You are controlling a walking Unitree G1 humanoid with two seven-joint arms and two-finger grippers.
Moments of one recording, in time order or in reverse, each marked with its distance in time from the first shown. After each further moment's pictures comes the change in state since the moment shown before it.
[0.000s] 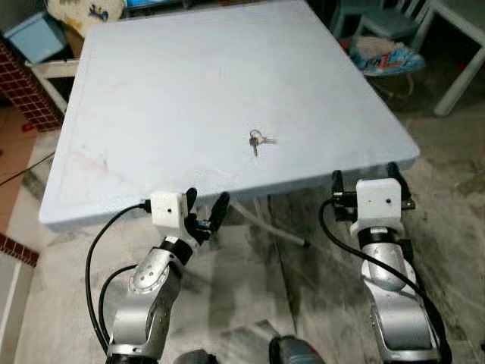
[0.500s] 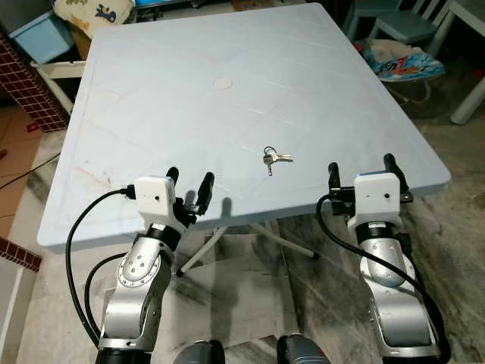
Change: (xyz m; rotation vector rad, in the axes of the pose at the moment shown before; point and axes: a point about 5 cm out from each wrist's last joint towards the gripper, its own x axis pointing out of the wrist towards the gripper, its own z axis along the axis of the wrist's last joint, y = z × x) left arm -0.004 0.014 0.018 0.115 -0.075 0.097; right arm 0.002 0.010 0.007 0.071 -0.020 0.064
